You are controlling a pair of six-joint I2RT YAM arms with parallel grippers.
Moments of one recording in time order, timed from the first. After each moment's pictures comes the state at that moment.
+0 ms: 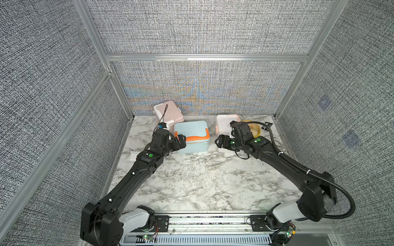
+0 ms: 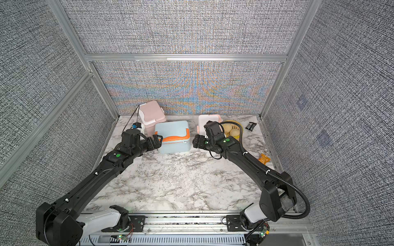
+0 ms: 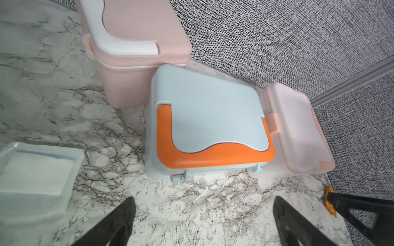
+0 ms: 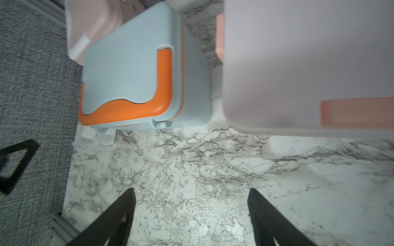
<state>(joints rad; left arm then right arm) -0.39 1.21 0.96 -0.32 0.02 -0.57 0.55 1.49 1.26 -0.52 -0.13 0.61</state>
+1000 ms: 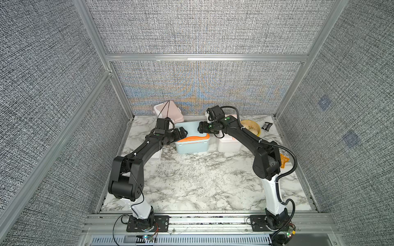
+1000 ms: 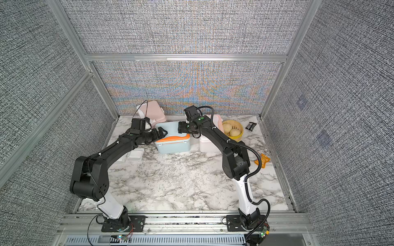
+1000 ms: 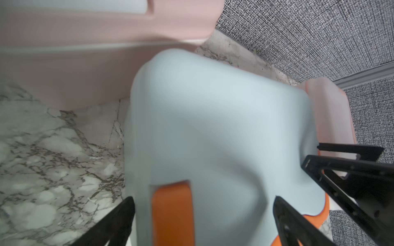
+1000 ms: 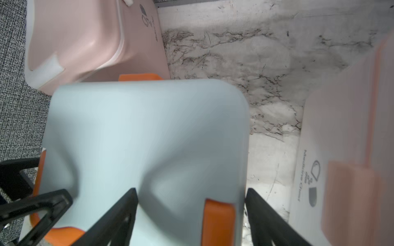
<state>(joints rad) -0.25 1.68 1.16 -0.23 0.36 -0.56 0.57 2.17 2.01 -0.71 -0.11 0.45</state>
